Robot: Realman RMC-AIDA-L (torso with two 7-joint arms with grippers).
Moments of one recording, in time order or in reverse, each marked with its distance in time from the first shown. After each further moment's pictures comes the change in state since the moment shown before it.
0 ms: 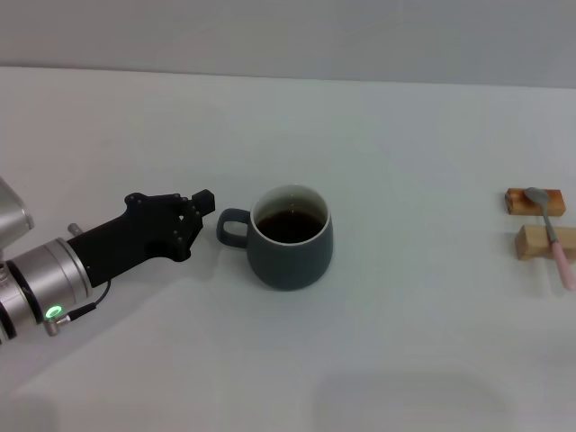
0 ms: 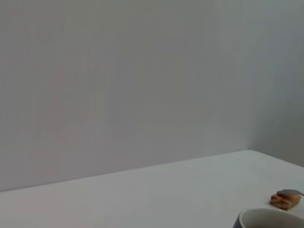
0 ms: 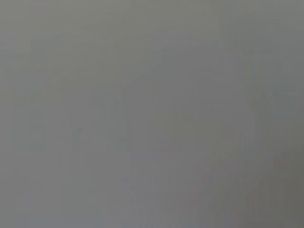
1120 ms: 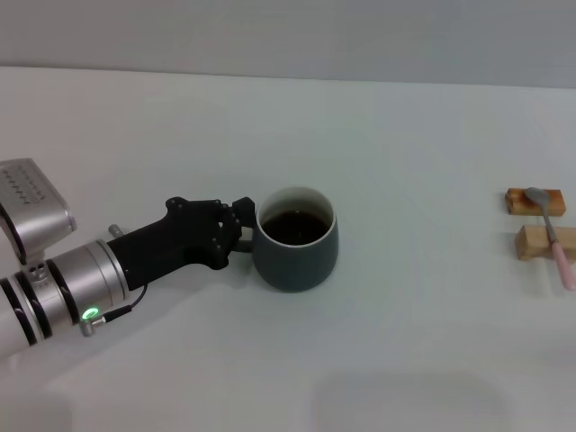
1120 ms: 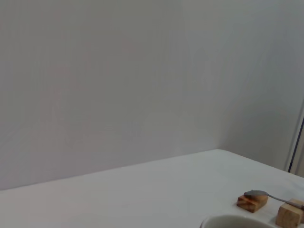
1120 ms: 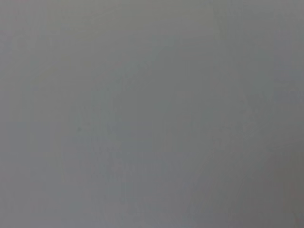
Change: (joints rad) left arm -0.033 -0.037 0.038 -0.015 0.007 -0.009 -0.002; right arm -0.002 0.000 0.000 -0.002 -0.001 0.002 0.000
